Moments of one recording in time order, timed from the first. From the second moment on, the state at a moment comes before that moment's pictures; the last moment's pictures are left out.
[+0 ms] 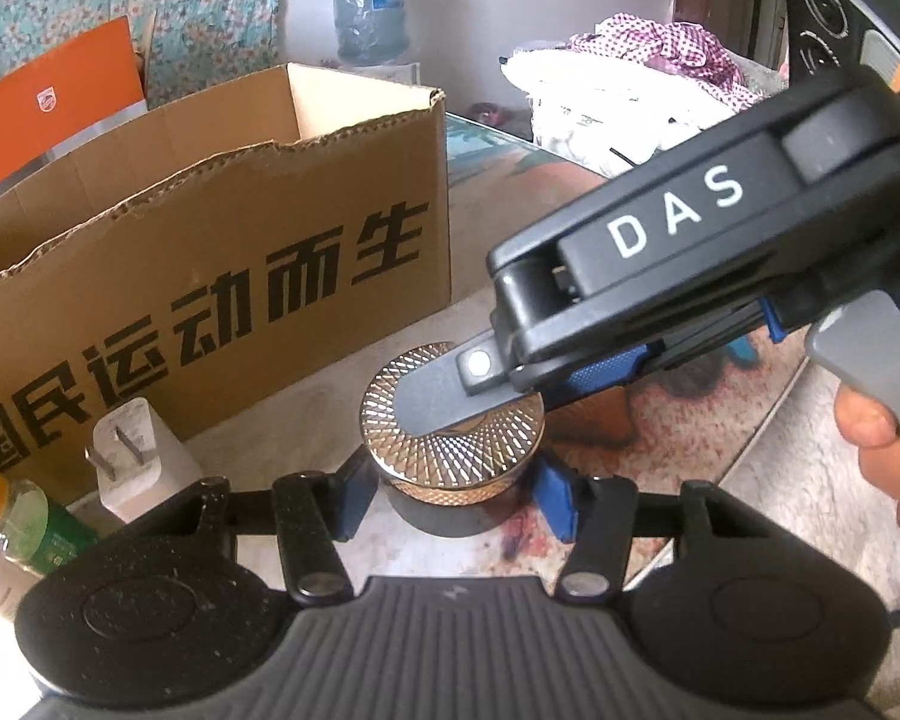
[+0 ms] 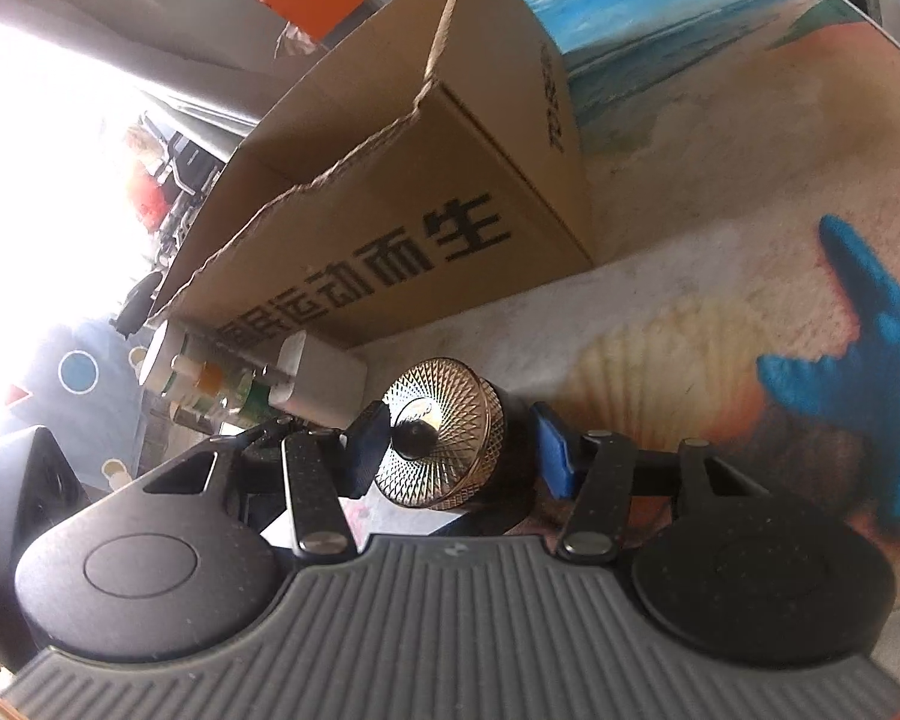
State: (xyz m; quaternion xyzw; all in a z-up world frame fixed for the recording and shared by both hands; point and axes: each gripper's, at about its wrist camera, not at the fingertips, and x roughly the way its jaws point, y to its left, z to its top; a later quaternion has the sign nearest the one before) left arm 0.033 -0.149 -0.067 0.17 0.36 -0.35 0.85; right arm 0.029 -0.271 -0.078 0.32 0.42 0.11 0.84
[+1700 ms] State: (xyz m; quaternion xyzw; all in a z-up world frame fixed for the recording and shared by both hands) left arm 0.049 -0.149 -0.060 0.15 0.39 -0.33 0.84; right arm 0.030 -0.266 -0.075 0.32 0.42 0.10 0.84
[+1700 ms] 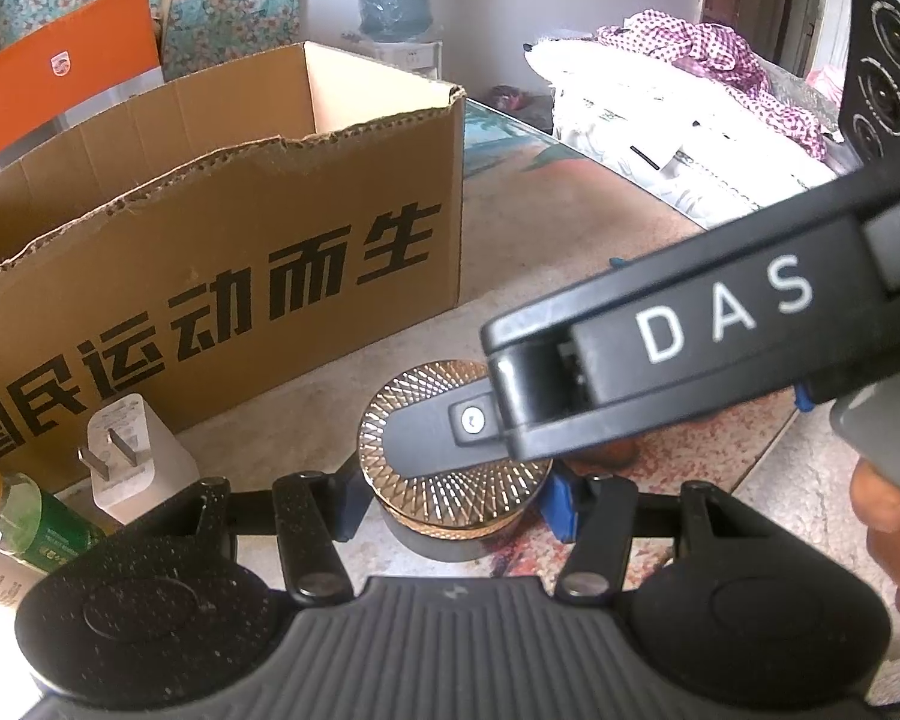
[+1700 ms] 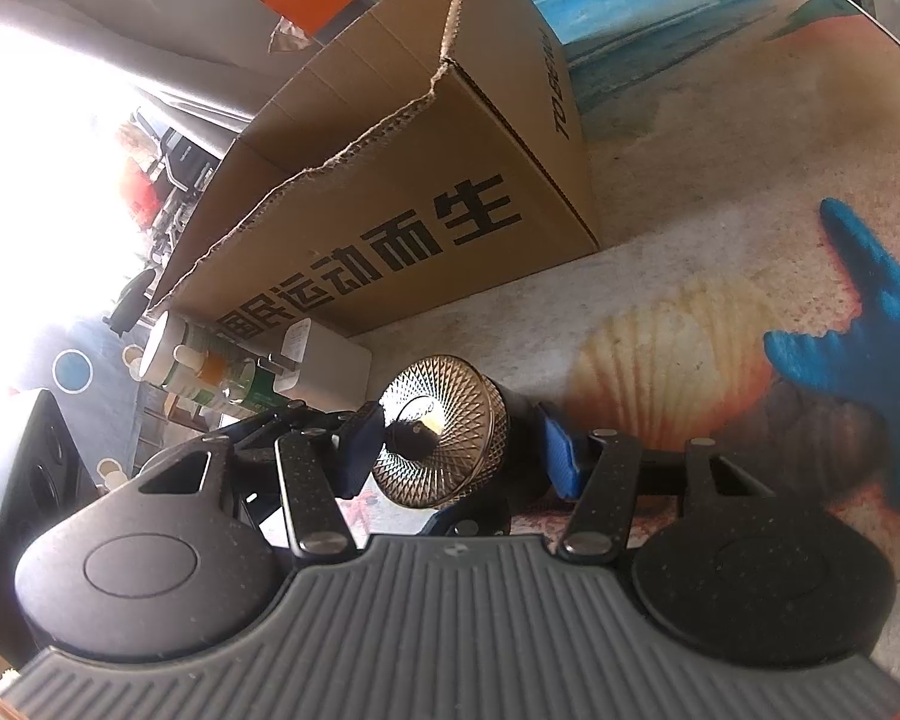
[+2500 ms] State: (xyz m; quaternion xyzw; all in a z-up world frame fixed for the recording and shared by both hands) left arm 0.045 -0.113 0.045 0.12 0.28 -0.32 0.90; right arm 0.015 -0.240 0.031 0.23 0.33 0.13 0.91
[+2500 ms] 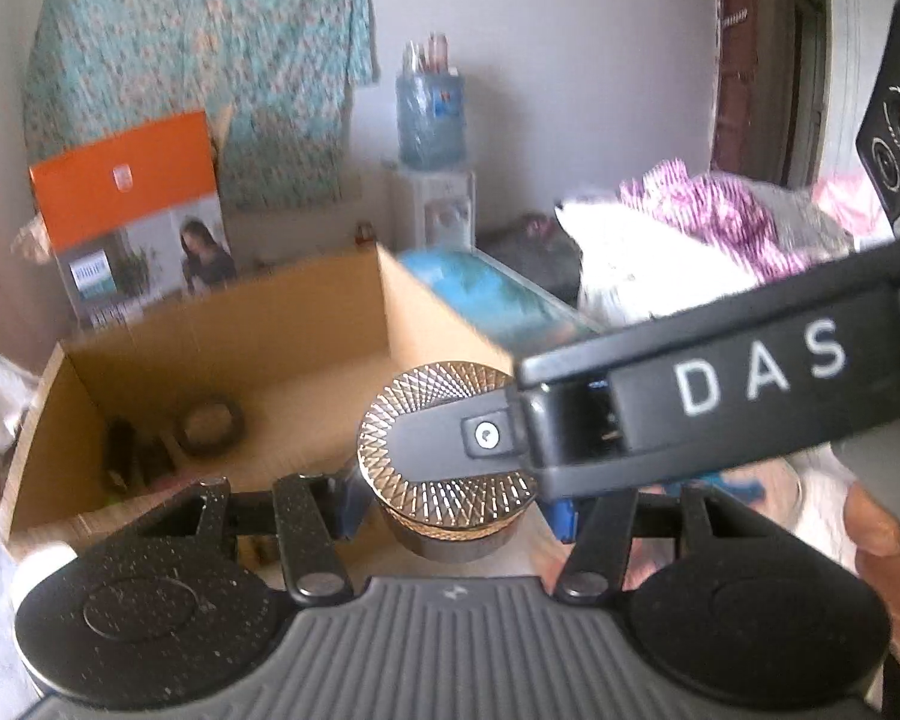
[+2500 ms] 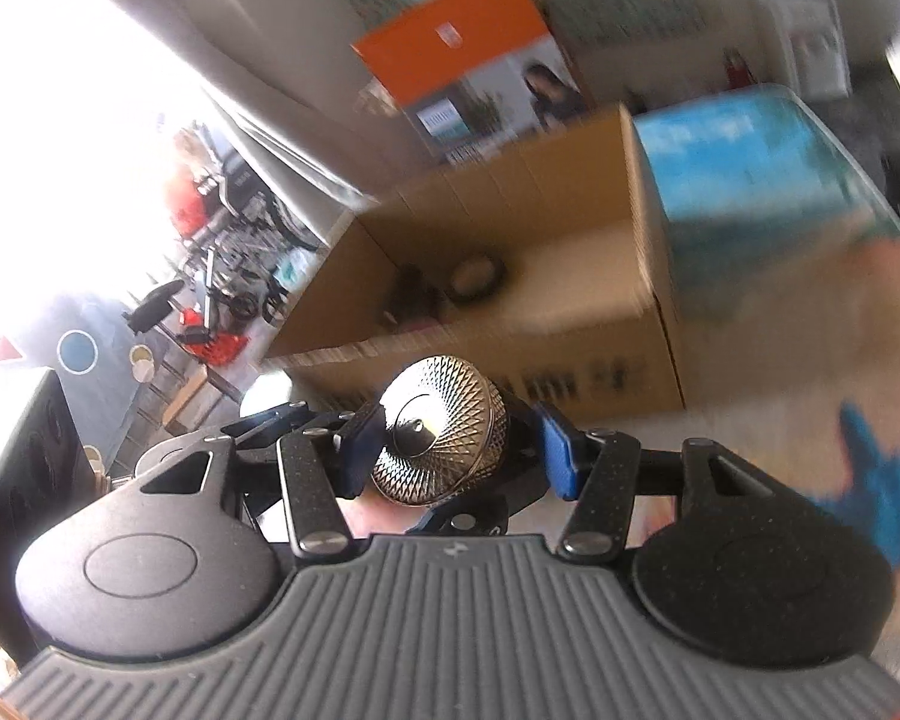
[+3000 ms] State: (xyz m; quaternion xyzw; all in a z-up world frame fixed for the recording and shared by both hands) left arm 0.206 -0.134 0.071 0.09 0.41 -0.28 0.86; right arm 0.175 -0.254 0.096 0.19 0.38 0.18 0.89
